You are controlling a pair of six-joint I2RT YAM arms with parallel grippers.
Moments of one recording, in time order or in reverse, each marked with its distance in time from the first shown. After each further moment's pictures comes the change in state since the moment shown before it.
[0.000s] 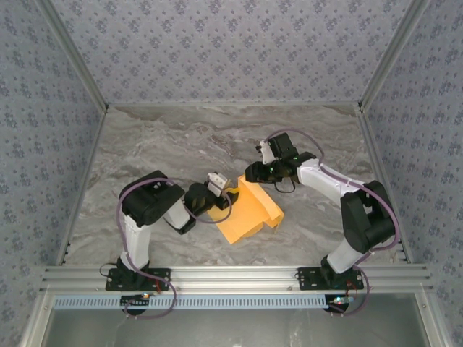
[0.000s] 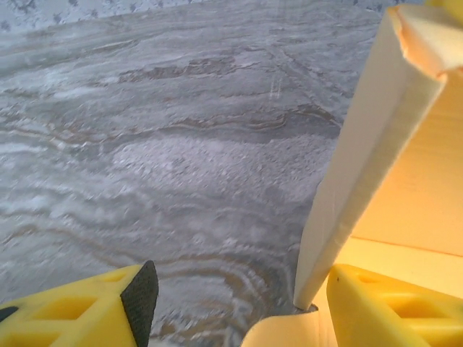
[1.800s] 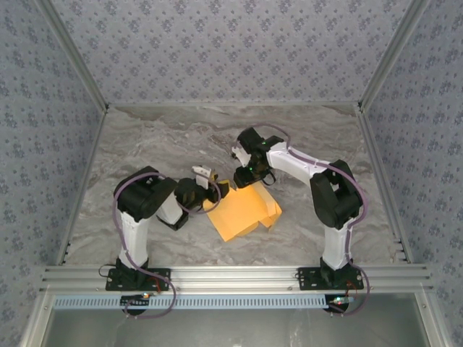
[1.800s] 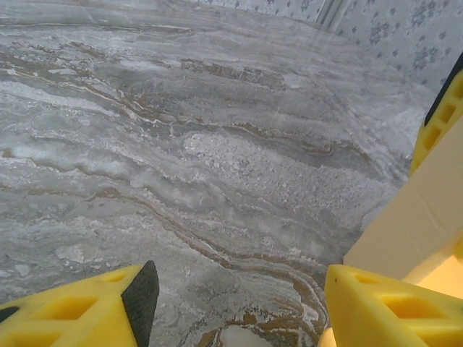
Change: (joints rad) left arm 0.141 0.005 -0.005 0.039 0.129 -0.267; right arm 0.141 0.312 0.391 -0.396 0.248 -0.341
